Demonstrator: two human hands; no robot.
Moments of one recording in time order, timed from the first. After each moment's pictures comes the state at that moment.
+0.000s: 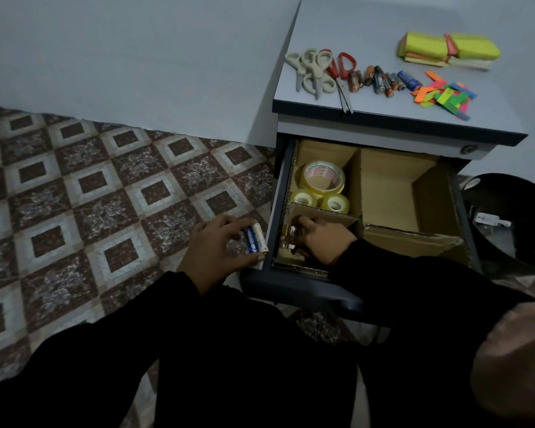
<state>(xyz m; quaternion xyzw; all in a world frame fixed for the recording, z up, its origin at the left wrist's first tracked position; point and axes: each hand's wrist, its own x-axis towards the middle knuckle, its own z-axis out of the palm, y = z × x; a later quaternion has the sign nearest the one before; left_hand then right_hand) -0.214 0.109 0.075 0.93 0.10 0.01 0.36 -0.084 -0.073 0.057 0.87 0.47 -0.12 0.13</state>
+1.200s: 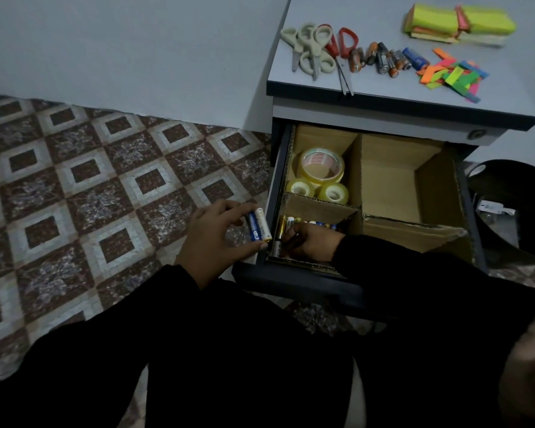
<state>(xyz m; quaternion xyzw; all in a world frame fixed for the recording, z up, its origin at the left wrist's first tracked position) -0.207 0.097 0.077 0.92 0.08 0.06 0.37 -0.080 -0.066 0.032 0.84 0.25 -0.40 -0.27</state>
